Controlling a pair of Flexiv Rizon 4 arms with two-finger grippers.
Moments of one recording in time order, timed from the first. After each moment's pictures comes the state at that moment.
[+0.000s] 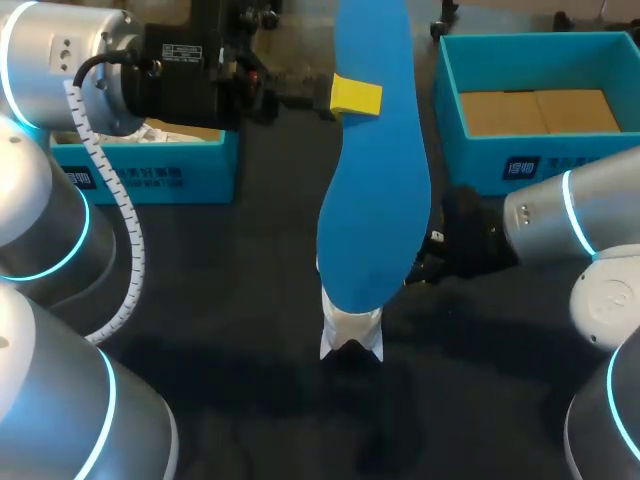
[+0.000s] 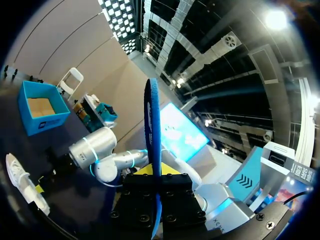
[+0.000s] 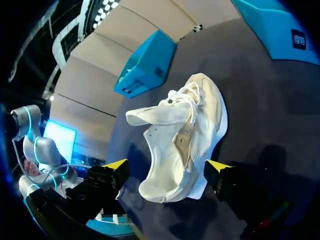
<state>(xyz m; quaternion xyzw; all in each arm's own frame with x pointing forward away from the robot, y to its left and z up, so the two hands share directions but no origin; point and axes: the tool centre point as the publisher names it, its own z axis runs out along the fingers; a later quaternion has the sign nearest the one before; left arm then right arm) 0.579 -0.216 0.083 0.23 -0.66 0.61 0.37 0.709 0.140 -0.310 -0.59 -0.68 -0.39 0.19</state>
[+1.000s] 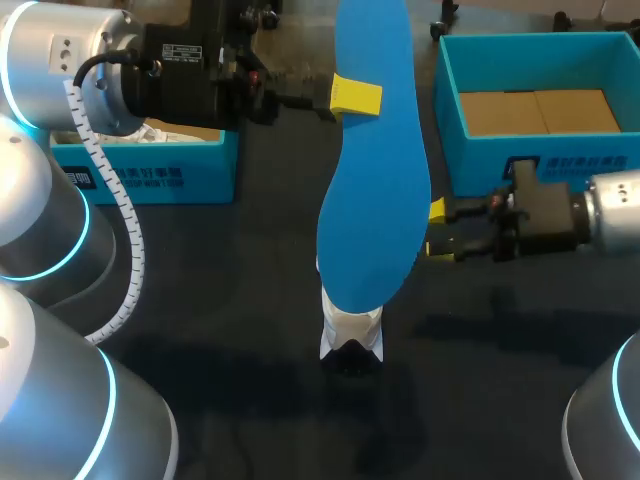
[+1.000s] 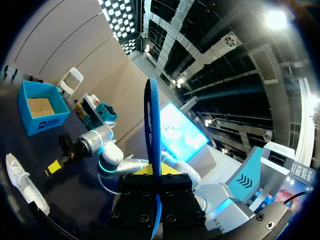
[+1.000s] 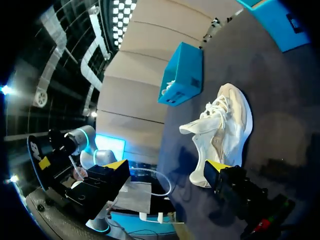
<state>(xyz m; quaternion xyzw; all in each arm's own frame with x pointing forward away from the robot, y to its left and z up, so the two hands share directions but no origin) 0.579 -0.216 0.083 0.23 -0.66 0.61 0.37 0.702 0.096 -0.218 -0.54 -0.58 -0.49 0.36</state>
